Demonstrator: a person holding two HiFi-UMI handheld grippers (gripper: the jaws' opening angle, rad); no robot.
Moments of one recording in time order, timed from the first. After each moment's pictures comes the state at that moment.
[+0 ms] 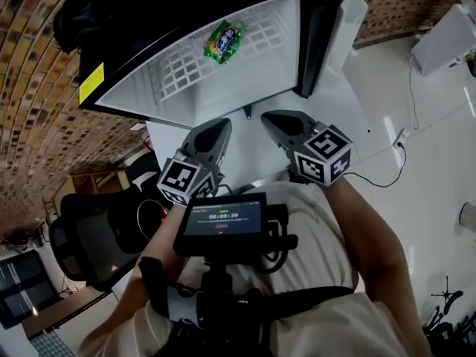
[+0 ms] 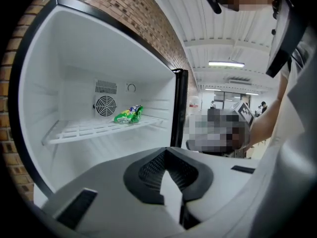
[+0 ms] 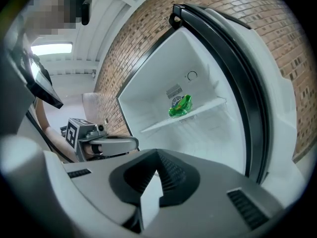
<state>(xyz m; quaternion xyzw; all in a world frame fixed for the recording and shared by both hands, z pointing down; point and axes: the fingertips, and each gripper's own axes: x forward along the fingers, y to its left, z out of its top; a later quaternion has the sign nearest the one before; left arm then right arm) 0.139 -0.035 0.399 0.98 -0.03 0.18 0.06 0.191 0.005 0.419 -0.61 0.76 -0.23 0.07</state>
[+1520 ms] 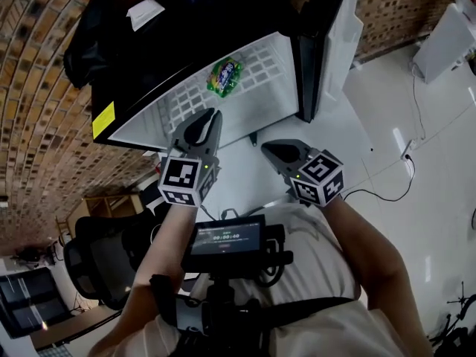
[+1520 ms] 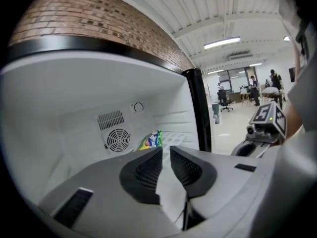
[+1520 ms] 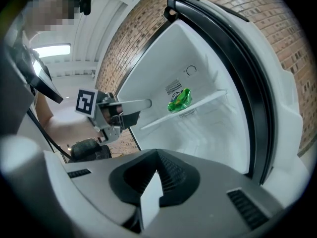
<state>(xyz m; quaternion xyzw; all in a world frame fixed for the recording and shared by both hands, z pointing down) 0.188 -0.102 0.345 0.97 -0.10 0.20 -0.11 0.184 -0.002 0.436 -0.59 0.76 -0.25 0.07</state>
